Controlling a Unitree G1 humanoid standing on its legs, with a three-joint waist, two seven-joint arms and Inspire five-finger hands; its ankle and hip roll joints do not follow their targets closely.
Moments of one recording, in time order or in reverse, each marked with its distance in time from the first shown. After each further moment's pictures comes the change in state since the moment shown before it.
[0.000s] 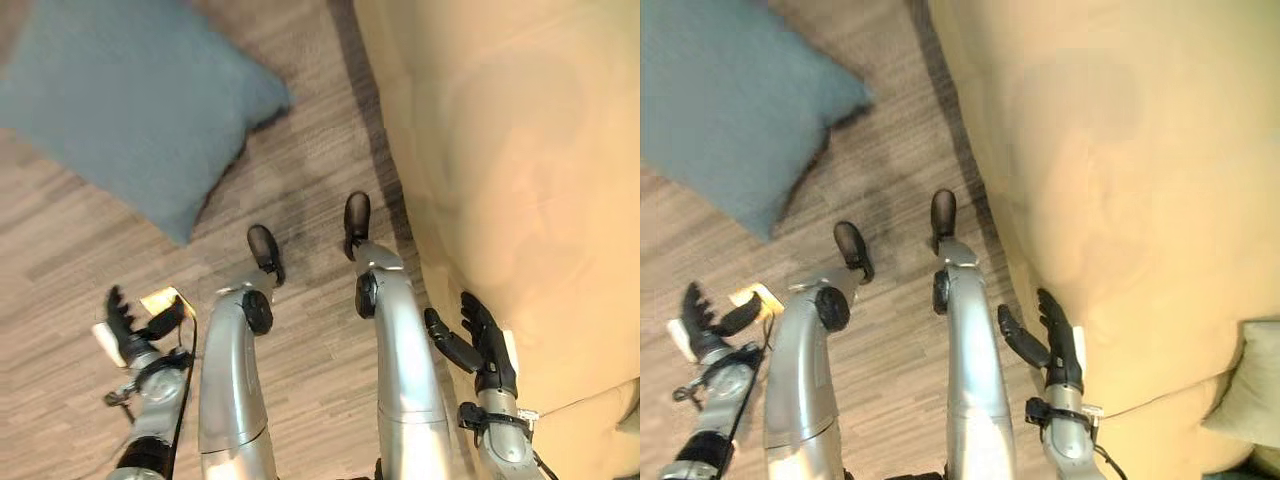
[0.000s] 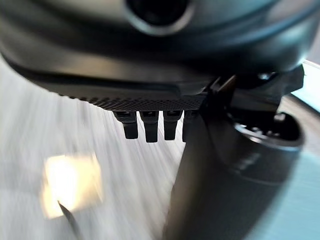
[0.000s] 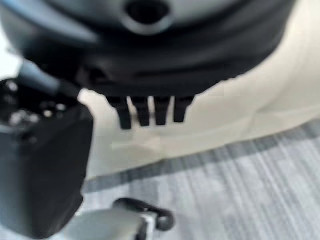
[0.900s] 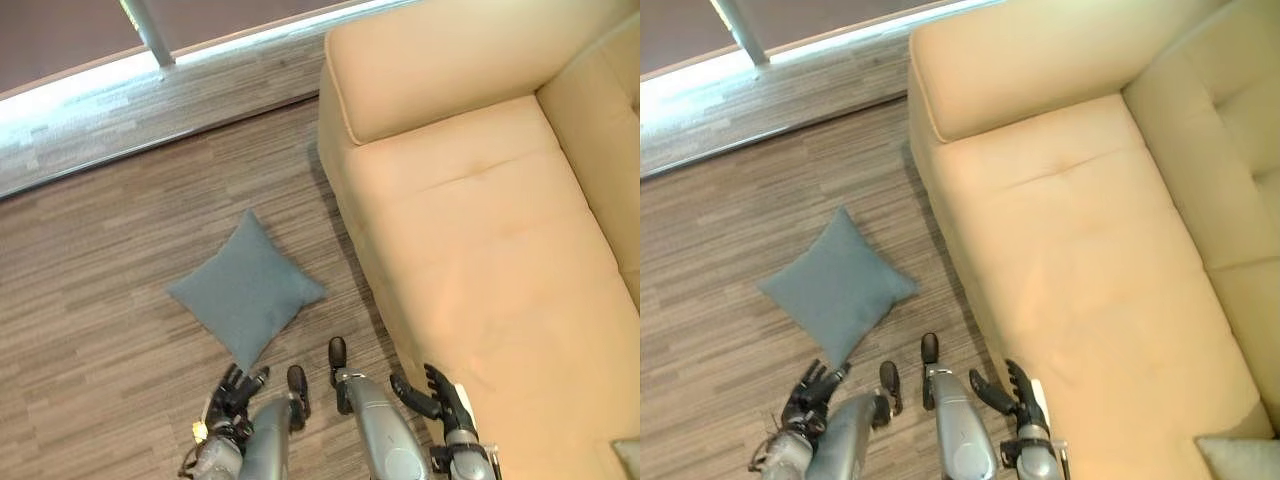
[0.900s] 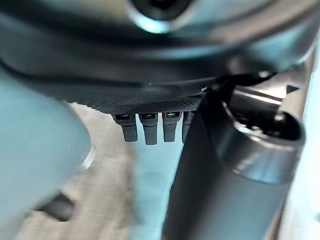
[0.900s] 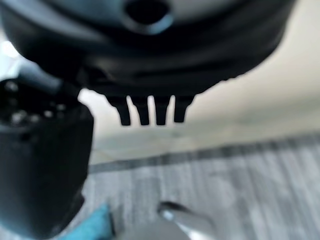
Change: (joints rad) left arm 0.175 -0.174 -0.031 0.254 -0.346 0.096 -0.403; right arm -0.105 0.143 0.043 0.381 -0.151 0.177 0.055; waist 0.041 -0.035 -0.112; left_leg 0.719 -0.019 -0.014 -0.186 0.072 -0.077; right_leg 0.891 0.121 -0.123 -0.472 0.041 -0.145
